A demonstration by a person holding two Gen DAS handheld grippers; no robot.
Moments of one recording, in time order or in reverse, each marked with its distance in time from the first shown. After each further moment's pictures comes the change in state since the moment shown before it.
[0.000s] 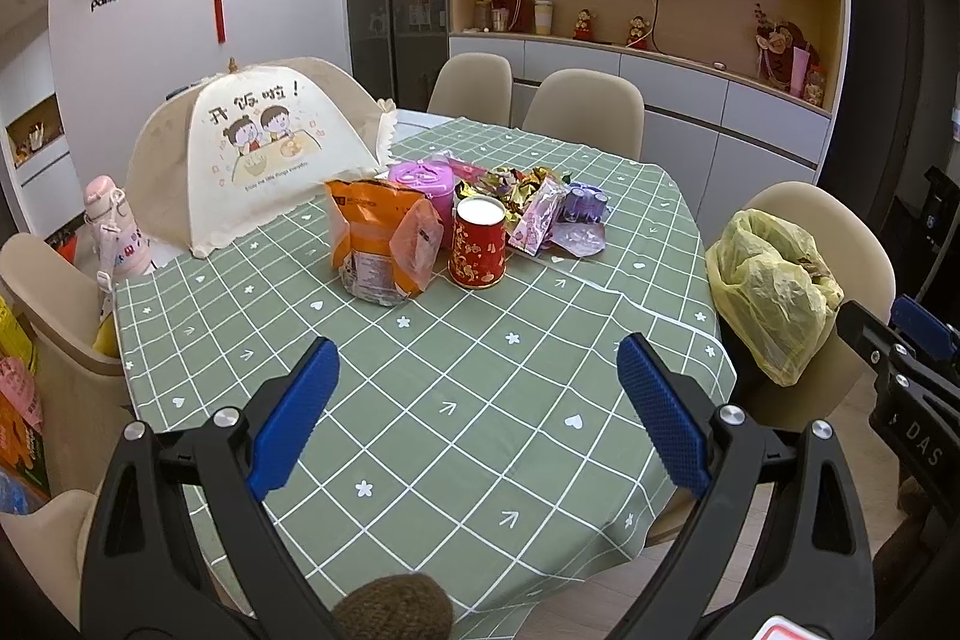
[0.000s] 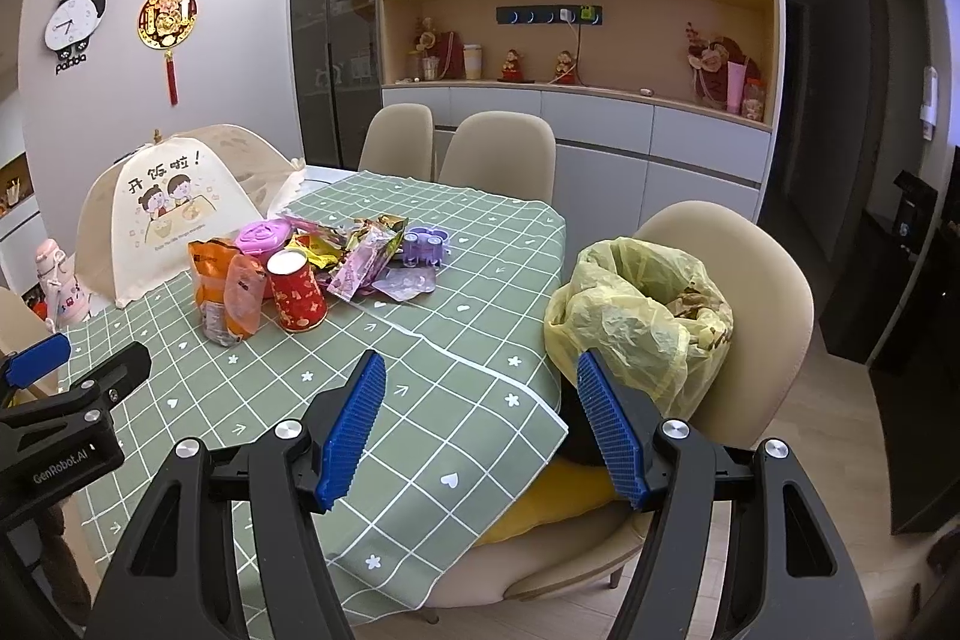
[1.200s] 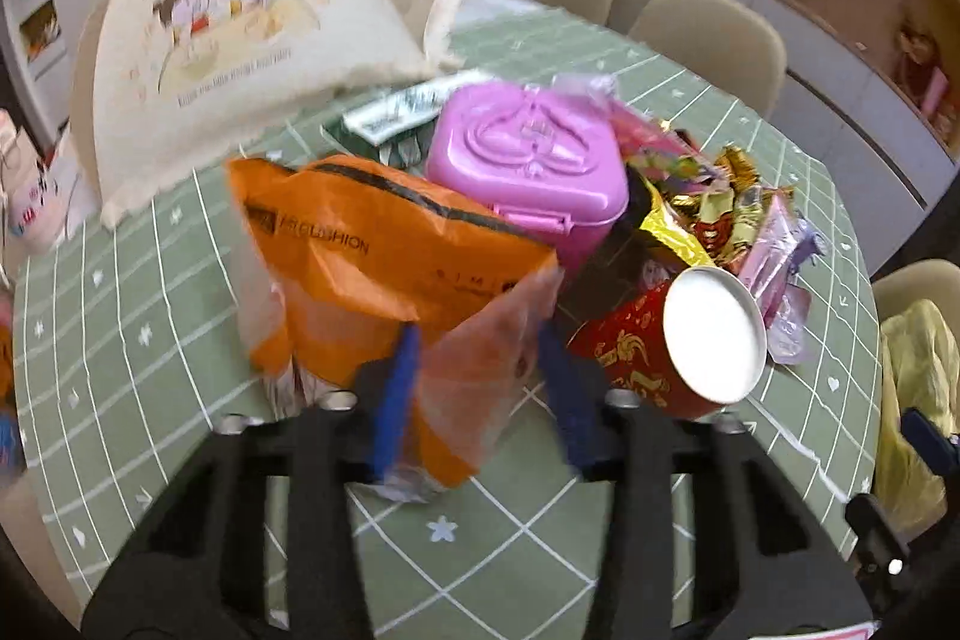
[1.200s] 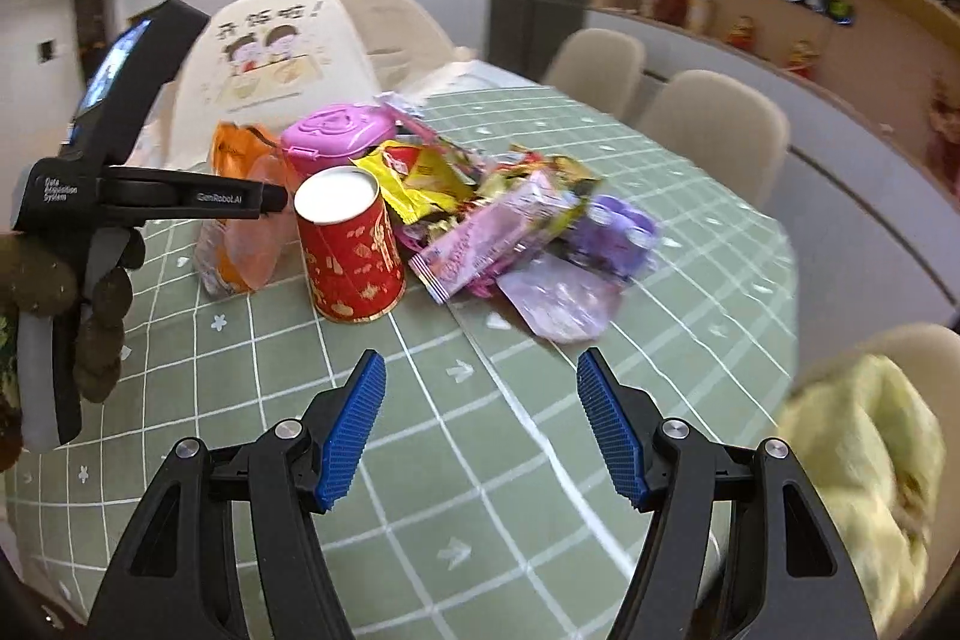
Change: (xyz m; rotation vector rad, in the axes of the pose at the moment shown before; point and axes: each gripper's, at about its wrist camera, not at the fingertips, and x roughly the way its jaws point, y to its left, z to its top) left arm 0.284 0.088 0.078 -0.196 0.308 0.091; right arm 0.259 0.085 0.040 -0.375 0.179 0.401
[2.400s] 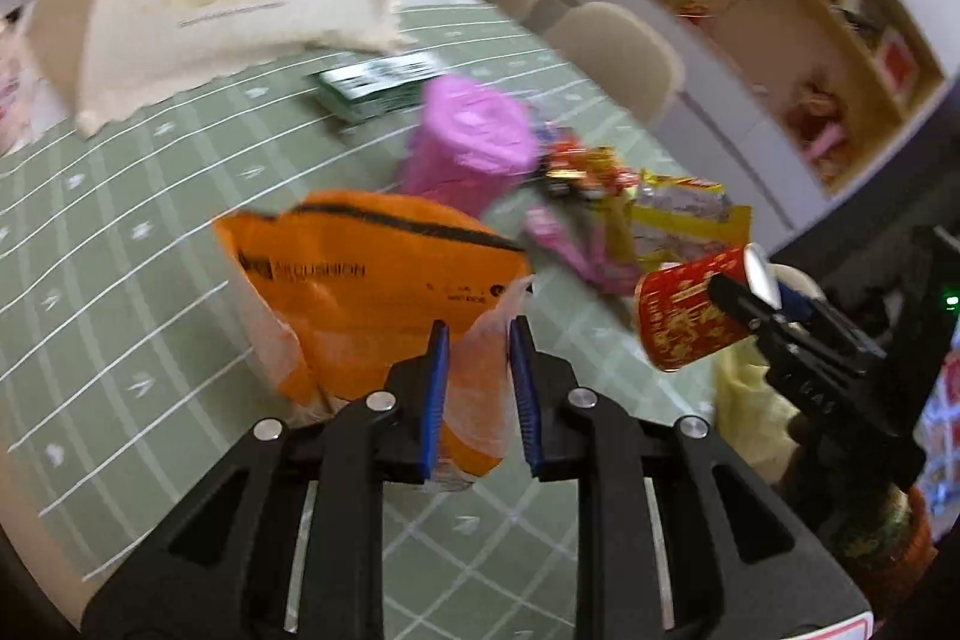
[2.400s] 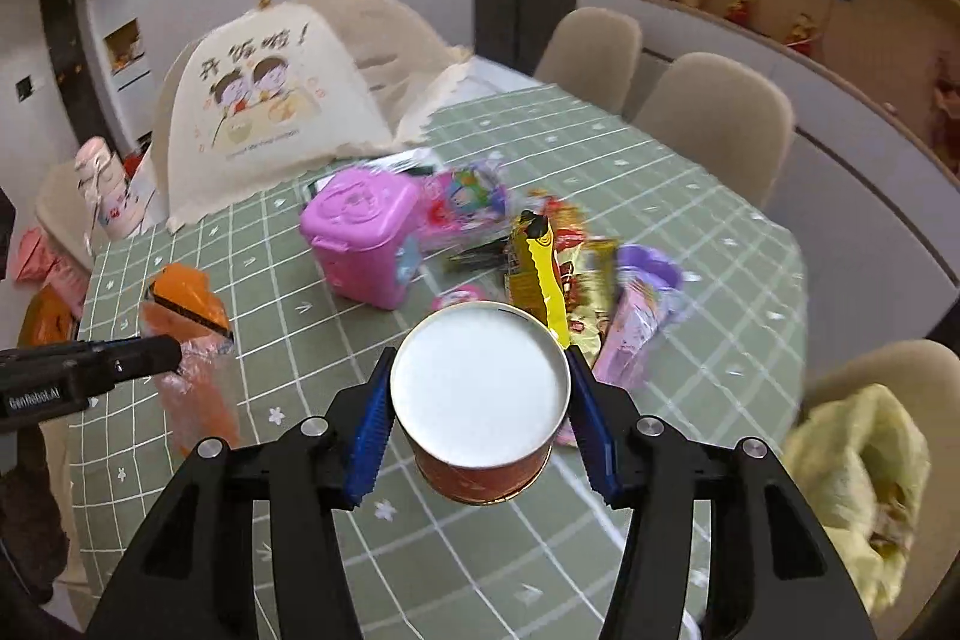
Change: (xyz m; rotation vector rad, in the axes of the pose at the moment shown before) left arm -0.095 0.054 -0.026 -0.083 0.060 -0.395; right arm -0.020 0.026 0.075 0.103 0.080 -0.032
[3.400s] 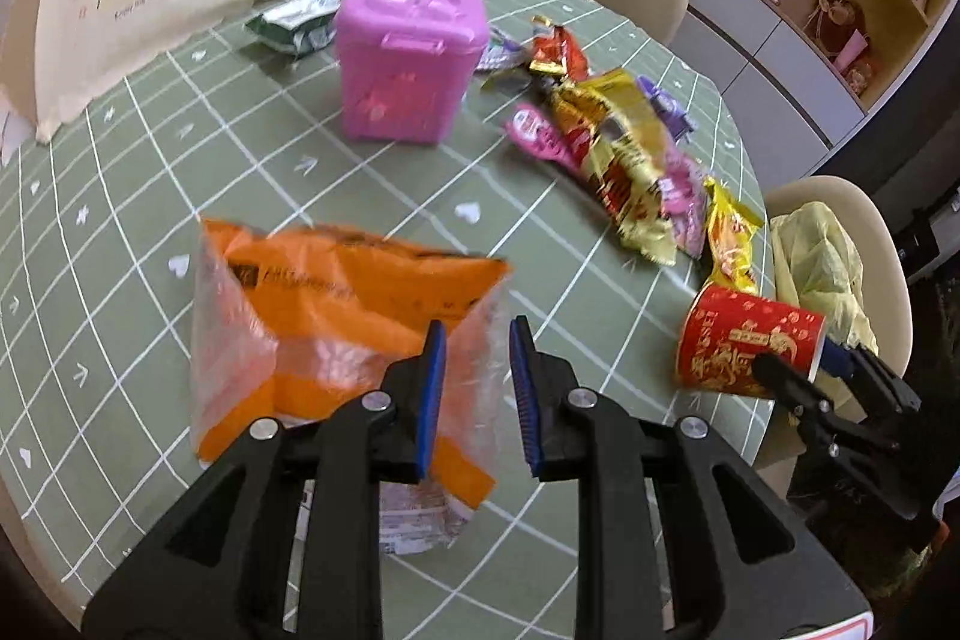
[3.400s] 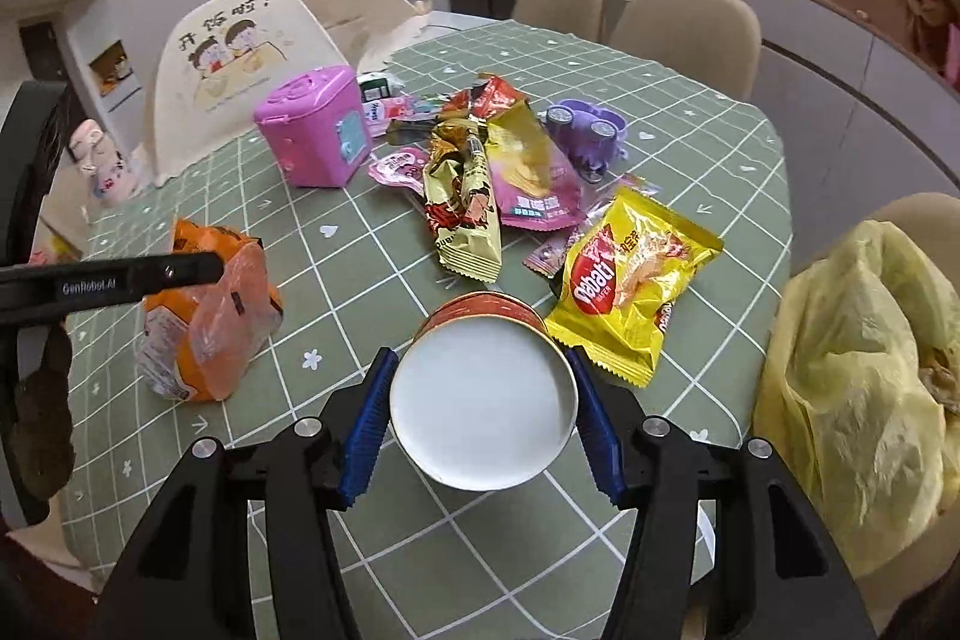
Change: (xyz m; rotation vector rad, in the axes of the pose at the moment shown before) left arm 0.076 -0.027 -0.035 0.109 0.116 0.138; right arm 0.010 -0.048 -0.105 0.095 0.063 0.026
